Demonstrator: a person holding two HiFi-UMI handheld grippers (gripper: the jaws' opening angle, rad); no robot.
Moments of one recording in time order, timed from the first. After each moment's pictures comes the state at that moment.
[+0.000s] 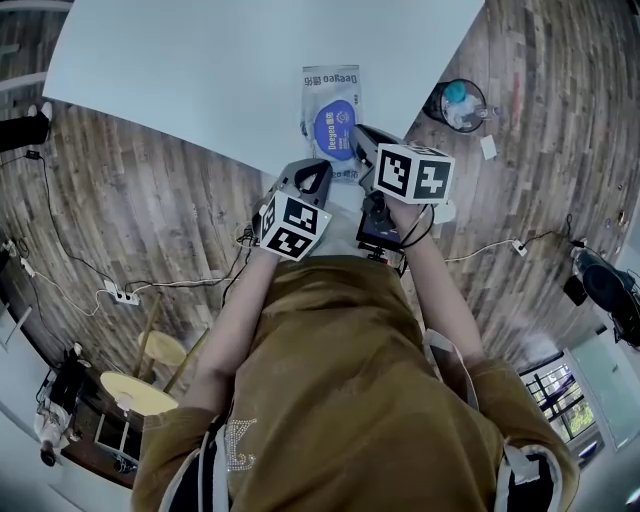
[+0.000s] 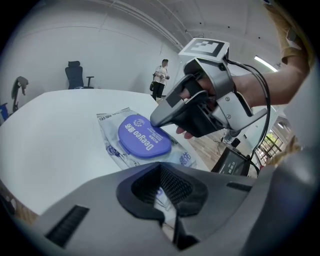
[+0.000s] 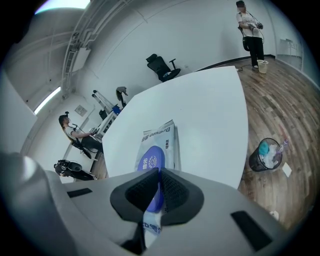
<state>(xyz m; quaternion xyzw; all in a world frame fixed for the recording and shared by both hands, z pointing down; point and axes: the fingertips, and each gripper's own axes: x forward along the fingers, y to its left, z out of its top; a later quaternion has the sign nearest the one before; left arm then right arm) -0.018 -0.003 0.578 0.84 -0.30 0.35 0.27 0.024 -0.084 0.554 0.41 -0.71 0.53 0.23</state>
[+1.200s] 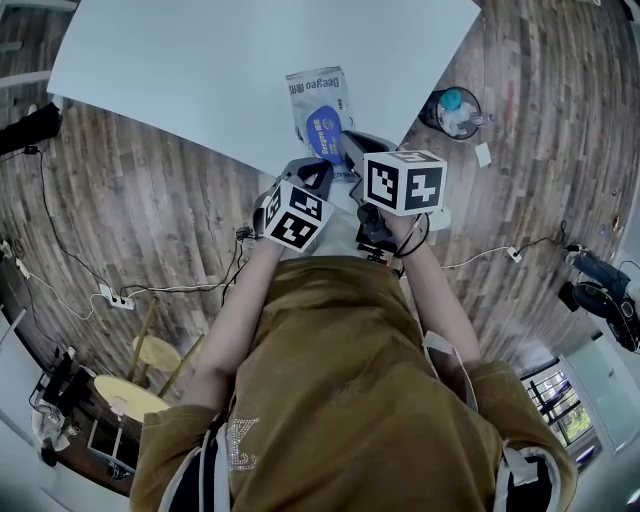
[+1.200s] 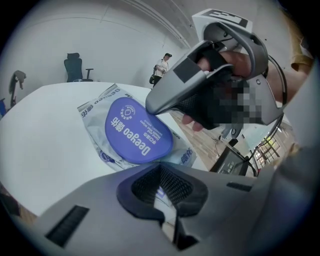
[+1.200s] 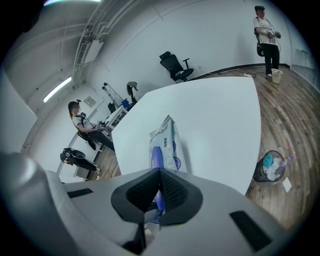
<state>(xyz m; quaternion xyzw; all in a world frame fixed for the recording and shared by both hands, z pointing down) -0.005 -0.003 0.580 0.83 -0.29 0.38 0.30 0.006 -0.076 0.518 0.37 -0.74 0.50 0.26</state>
